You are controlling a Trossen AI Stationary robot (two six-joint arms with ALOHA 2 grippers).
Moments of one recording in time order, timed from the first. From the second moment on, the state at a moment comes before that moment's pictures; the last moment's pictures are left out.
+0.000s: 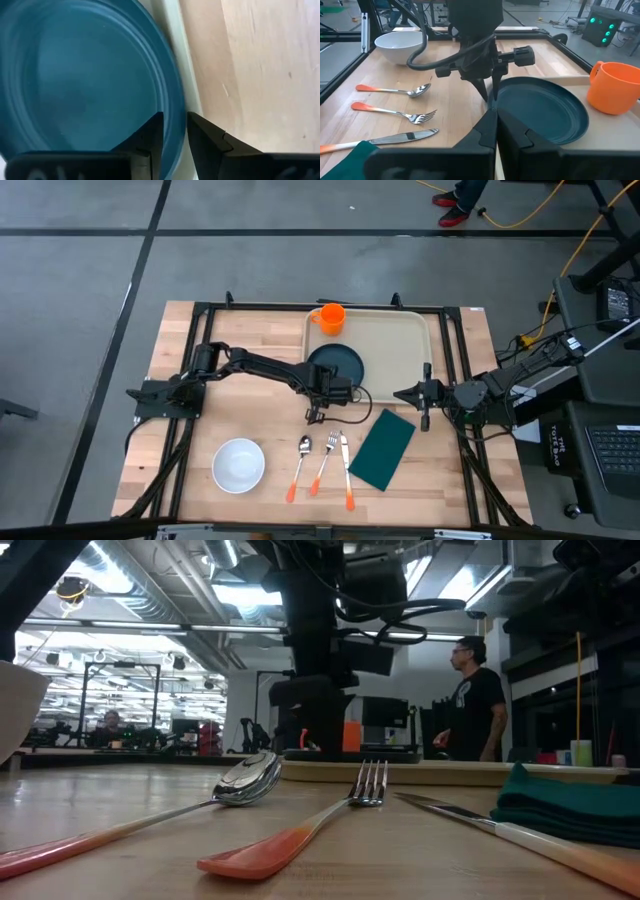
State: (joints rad) left arm -0.02 2.14 1.64 -0.82 -0.25 0.27; right arm 0.46 0.52 0.25 -0.03 0.57 0.15
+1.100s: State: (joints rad) left arm -0.07 1.98 1.72 -1.07 -0.45 0.14; right arm 0.46 0.53 0.25 -0.02 0.57 0.15
